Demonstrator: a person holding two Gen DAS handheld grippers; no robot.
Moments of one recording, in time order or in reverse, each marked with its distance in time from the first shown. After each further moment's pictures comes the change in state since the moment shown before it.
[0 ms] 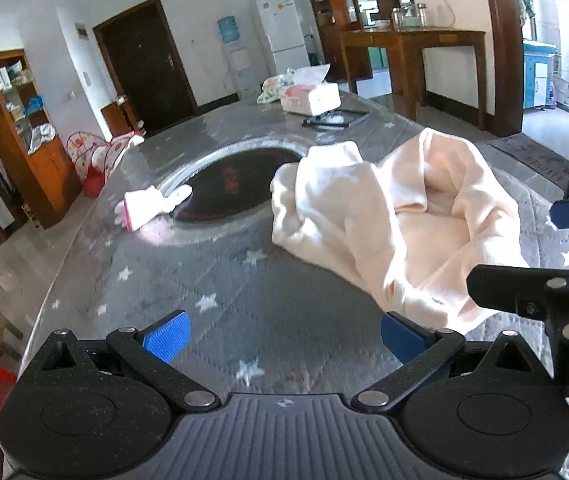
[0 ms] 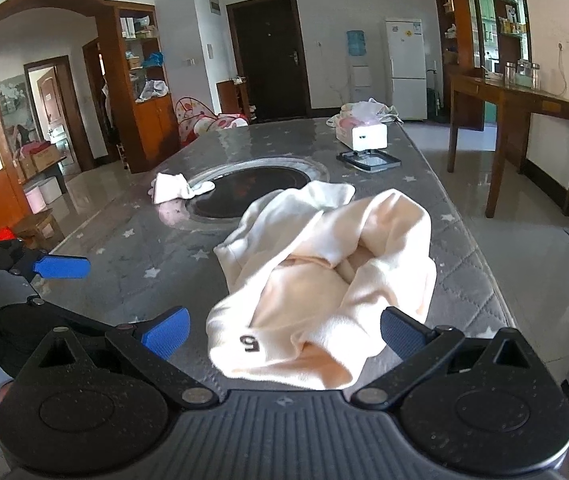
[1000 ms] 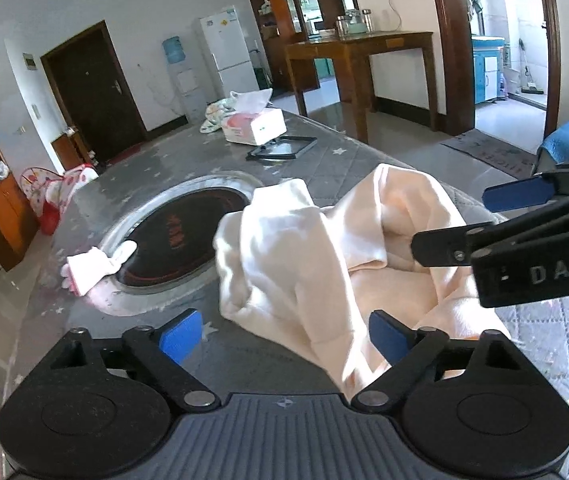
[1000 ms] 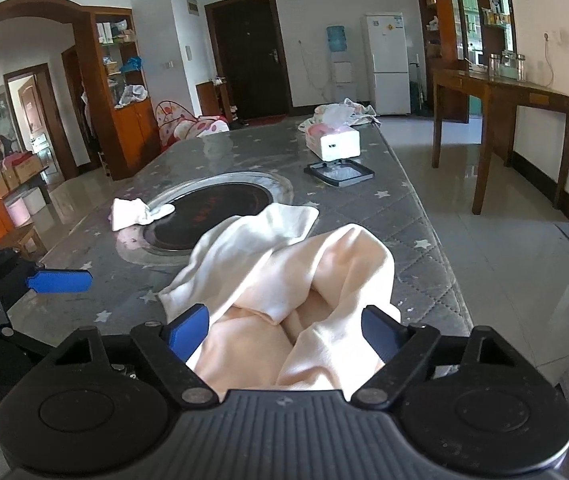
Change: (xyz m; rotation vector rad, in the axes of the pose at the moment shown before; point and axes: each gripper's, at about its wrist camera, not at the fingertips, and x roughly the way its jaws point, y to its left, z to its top) left arm 0.031 -0.019 0.049 0.096 -0.028 -0.145; right arm 0.038 -0.045 0.042 0.046 0.012 -0.041
